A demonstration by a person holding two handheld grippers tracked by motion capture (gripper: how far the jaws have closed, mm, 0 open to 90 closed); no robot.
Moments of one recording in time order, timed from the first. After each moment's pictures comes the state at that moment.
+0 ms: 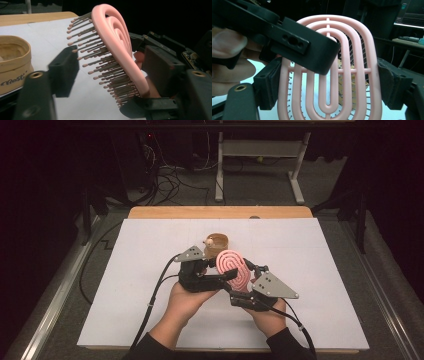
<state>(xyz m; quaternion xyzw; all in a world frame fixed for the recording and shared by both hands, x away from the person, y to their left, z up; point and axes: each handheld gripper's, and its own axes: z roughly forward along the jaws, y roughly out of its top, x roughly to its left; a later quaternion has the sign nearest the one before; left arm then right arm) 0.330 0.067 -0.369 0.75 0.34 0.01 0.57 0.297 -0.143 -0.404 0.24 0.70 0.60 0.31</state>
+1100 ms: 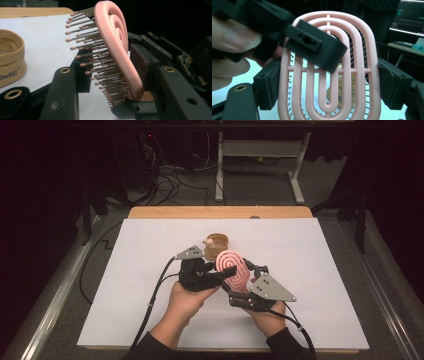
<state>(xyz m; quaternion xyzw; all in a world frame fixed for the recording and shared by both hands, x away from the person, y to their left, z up) 0.330 0.068 -0.366 0.74 0.34 -0.01 0.58 0.294 -0.139 -0.405 0.23 0.70 0.59 0.34</state>
